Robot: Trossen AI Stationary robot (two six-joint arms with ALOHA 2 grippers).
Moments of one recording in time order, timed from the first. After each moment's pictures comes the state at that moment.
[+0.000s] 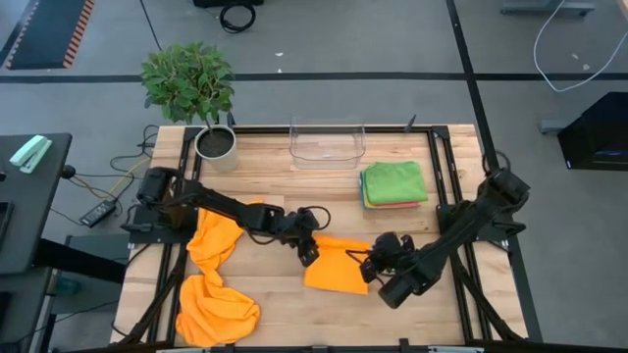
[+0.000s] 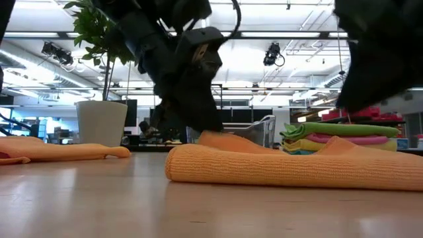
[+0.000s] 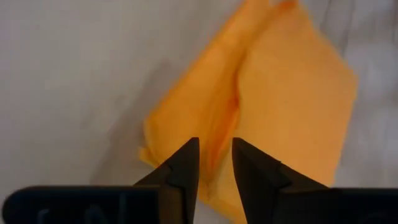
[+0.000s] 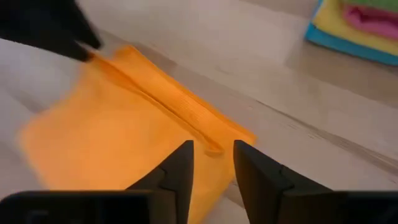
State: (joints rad) left arm -0.17 1.82 1.04 -0.05 -0.05 -0.72; right arm 0.70 1.69 1.02 -0.82 0.73 1.77
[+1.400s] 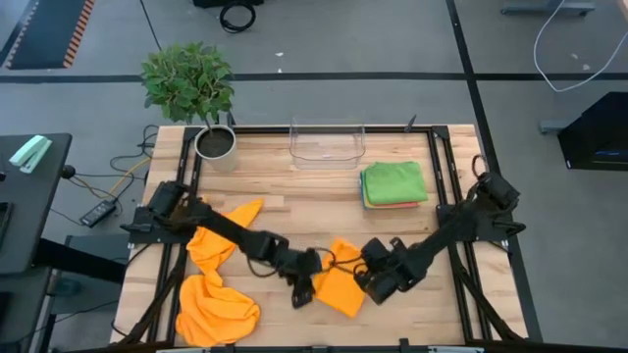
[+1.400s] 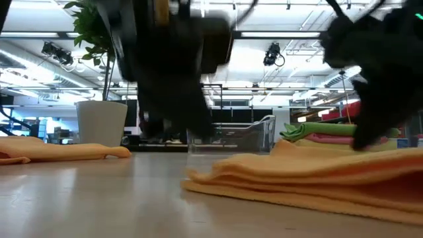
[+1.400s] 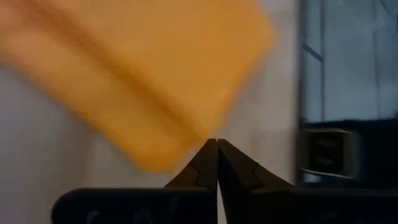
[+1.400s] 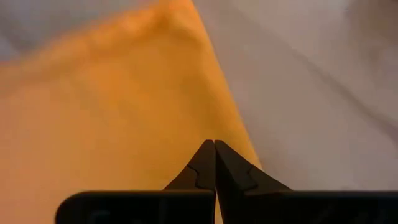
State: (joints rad) left arm -0.36 1.94 1.15 0.02 0.20 -0.74; right arm 0.63 1.77 1.02 -0.69 0.48 1.48
